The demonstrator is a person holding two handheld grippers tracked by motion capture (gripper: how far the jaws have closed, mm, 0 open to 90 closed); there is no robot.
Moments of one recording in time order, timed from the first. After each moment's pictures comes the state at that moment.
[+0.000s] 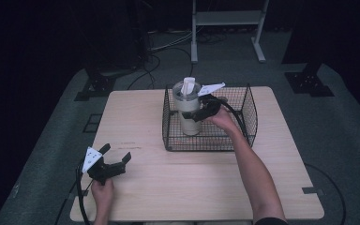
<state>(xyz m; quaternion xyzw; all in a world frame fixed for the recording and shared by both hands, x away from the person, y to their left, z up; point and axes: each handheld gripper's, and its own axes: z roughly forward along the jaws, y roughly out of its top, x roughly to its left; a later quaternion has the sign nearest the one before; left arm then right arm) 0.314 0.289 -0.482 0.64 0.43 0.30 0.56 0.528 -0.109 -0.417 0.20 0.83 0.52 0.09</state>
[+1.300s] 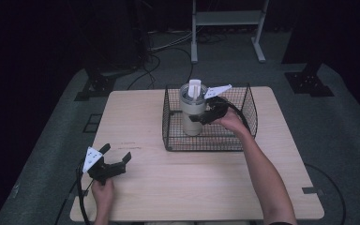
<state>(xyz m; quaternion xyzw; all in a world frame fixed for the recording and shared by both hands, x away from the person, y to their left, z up) 0.314 0.289 -0.483 0.64 0.43 0.30 0.56 0.515 -0.131 -0.414 0.20 0.84 0.49 0.10</state>
